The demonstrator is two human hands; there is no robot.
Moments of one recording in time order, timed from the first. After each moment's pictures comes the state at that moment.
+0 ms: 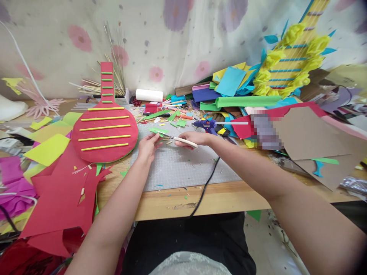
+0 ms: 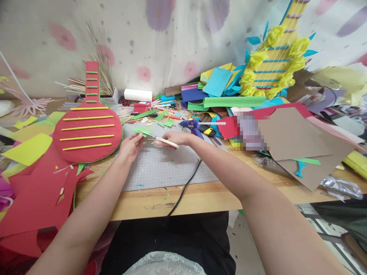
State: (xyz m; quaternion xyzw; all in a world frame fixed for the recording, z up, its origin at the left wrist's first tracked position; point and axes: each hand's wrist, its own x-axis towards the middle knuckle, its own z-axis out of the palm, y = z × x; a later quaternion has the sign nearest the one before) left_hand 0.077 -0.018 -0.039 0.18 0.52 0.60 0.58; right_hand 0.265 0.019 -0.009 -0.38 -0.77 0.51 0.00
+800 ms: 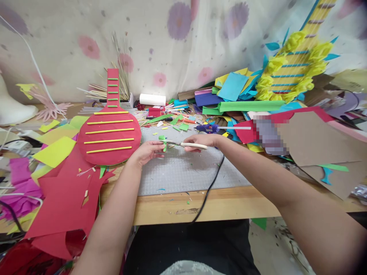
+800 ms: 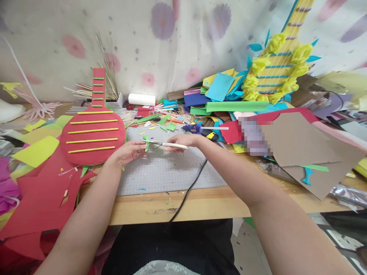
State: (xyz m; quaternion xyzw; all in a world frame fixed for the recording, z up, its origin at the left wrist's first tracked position) left_hand 0.044 -0.023 -0.028 0.34 0.50 0.39 0.70; right_hand 0.282 0.026 0.005 -0.33 -0.79 0.51 -0.08
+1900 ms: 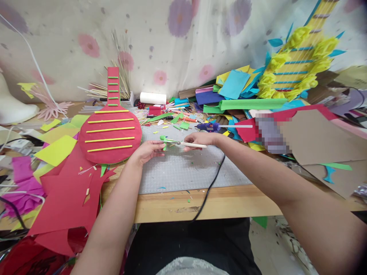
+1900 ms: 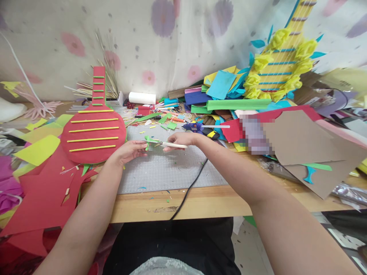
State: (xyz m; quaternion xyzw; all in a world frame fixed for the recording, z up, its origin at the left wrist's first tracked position) left_hand 0.043 -0.021 -0.034 0.33 0.50 0.38 0.70; right_hand 0.280 0.031 -0.001 -0.36 -0.81 0.47 -0.07
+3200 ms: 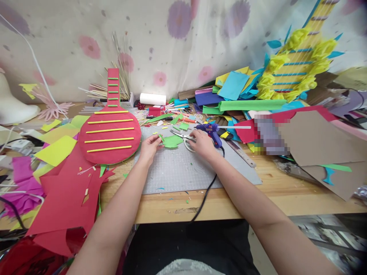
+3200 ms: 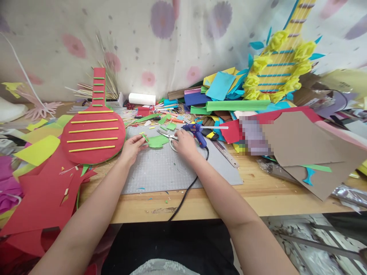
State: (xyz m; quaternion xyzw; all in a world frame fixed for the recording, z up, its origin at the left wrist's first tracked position) left_hand 0.066 -0.016 -0.052 0.32 0.51 0.59 0.54; right_hand 0.274 -0.003 -0.044 -0.59 -0.77 0.07 0.24
